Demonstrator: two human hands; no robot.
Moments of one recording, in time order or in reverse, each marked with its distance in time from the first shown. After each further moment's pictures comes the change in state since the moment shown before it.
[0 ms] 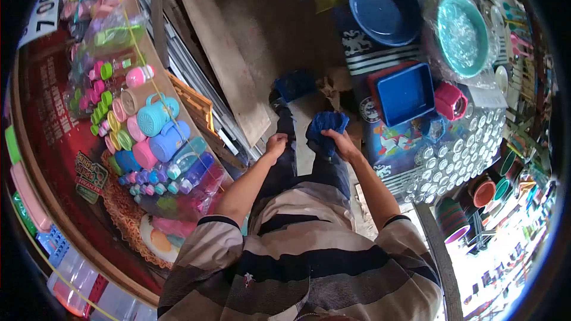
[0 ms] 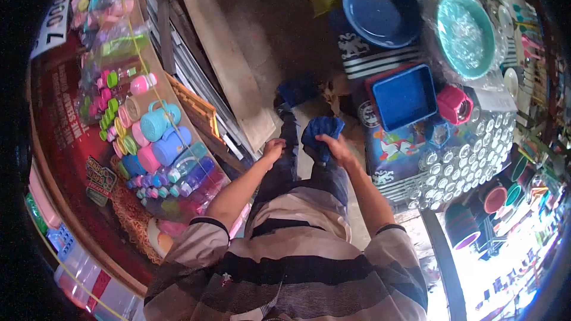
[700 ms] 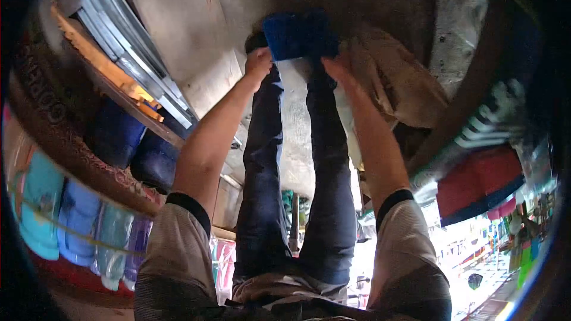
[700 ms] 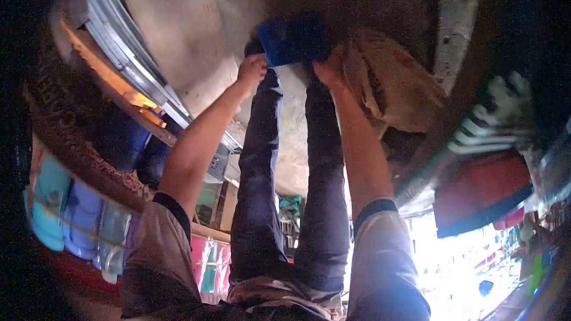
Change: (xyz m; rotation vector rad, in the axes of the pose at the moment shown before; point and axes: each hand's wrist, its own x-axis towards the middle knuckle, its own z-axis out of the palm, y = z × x) left_hand 0.425 -0.078 0.023 -0.345 -0.041 -0.102; right_hand 0.536 0.106 -0.103 -1.574 0.558 -0.341
